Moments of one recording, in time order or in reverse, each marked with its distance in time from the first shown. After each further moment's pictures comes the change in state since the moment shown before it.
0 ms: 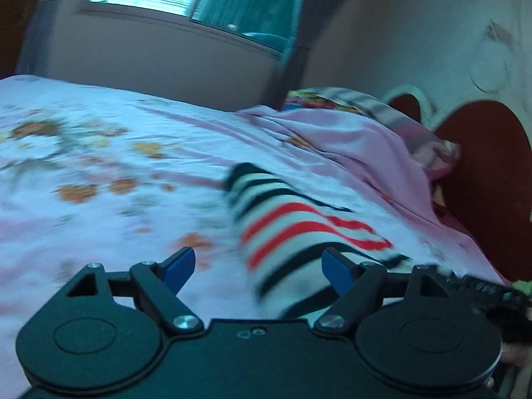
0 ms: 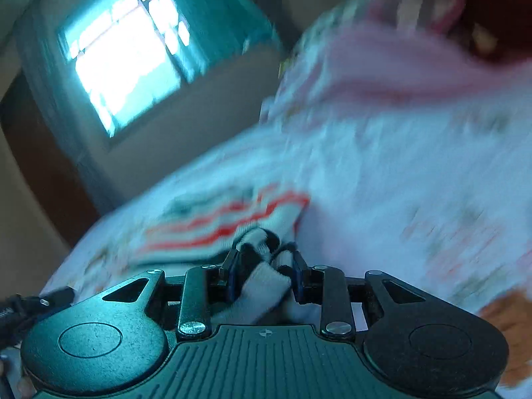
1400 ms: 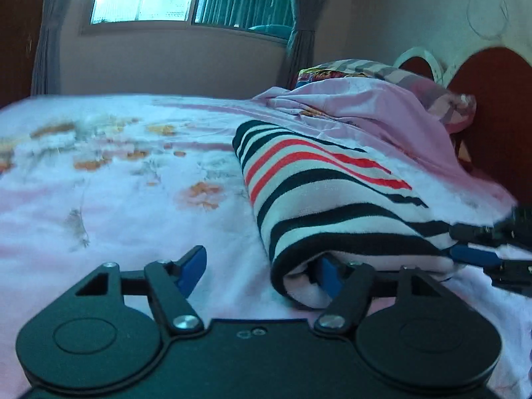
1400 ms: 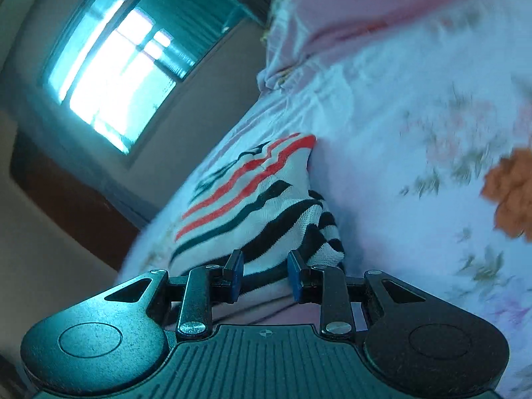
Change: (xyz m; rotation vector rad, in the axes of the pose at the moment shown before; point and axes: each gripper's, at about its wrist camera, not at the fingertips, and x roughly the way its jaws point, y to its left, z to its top) left arm -0.003 -0.020 -0.076 0.133 0.011 0.159; right arm 0.004 -0.024 -0.024 0.355 0.164 0.151
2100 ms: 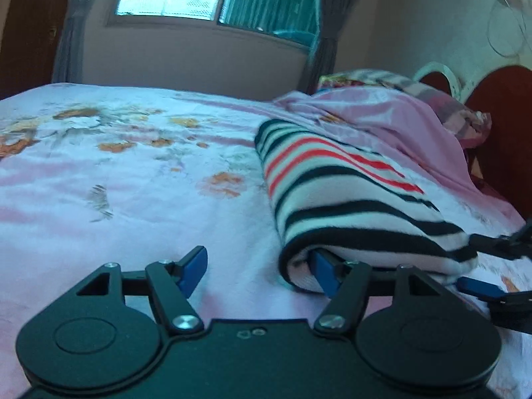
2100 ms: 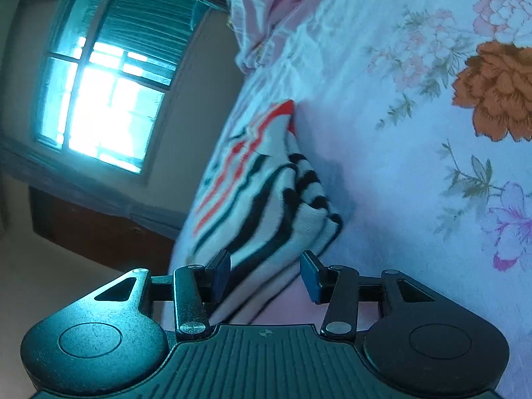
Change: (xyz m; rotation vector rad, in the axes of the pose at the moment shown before) left arm -0.008 0.008 -0.010 -0.090 -0.005 0.021; right arm -0.006 -0.030 -0.003 0.260 0.077 0.083
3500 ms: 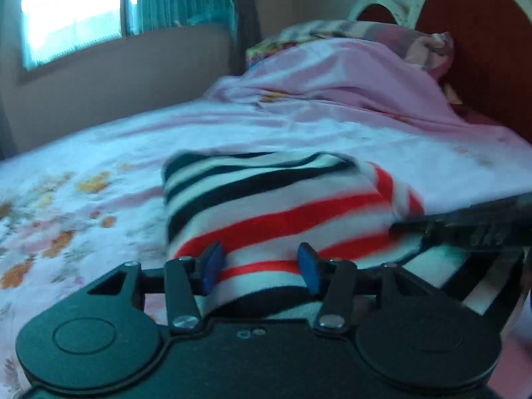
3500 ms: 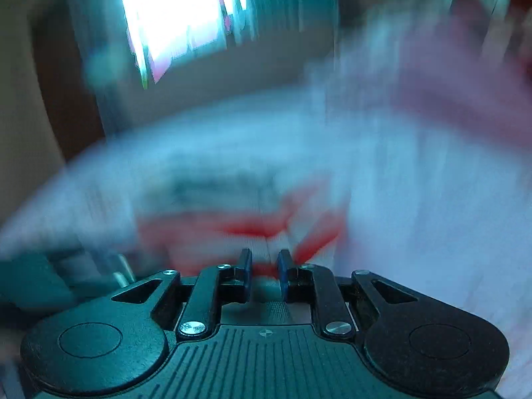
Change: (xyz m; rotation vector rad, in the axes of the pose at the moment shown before) left arm 0.116 -0.071 0.062 0.359 0.031 -0.052; right arm 0.131 0.057 0.034 -0.847 0.016 -0.304
